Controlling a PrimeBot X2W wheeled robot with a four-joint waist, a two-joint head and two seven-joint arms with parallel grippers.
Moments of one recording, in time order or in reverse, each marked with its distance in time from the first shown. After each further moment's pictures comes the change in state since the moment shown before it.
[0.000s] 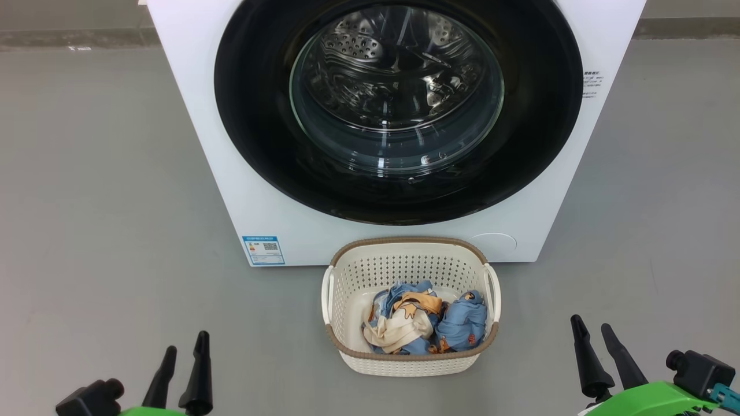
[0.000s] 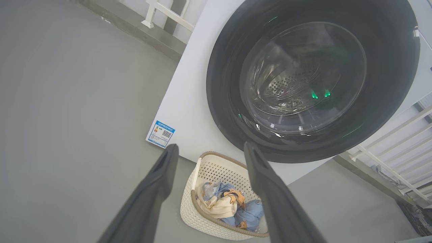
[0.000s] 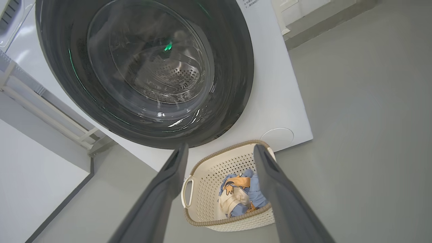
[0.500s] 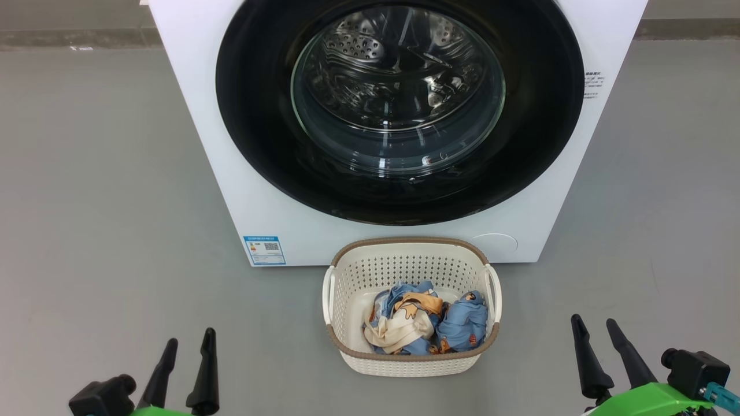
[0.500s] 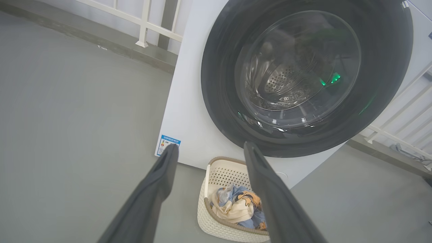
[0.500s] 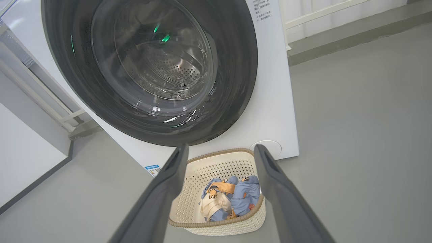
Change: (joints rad) left arm 0.000 0.007 -0.020 -0.011 0.169 0.000 -0.046; right arm 0.002 -0.001 -0.012 -0.010 -0.188 0.000 -0.045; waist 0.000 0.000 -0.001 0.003
